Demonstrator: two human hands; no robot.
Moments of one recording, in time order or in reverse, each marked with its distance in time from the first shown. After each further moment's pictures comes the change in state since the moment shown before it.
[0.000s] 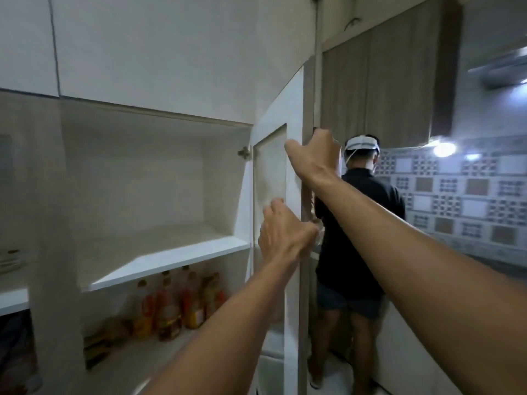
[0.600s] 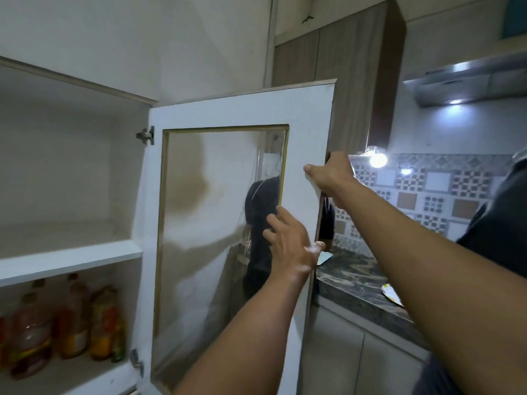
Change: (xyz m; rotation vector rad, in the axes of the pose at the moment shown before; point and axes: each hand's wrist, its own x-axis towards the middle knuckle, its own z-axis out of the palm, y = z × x) left_hand 0.037 0.108 0.308 0.035 -0.191 -0.004; right_hand 0.170 0.262 -0.140 -0.104 -0.046 0.236
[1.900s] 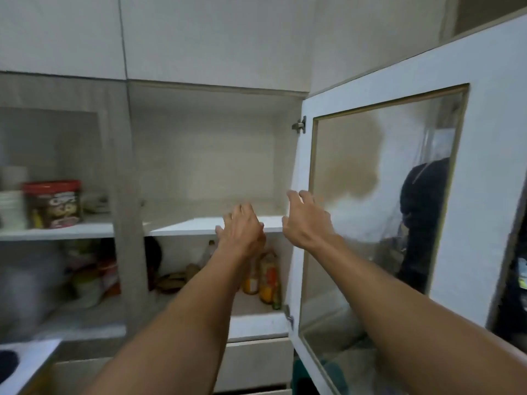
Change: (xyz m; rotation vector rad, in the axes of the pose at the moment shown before) left_hand -0.036 -0.179 -0.213 0.657 0.279 -0.421; right_hand -0.155 -0.025 0.208 -0.273 -0.610 -0.598
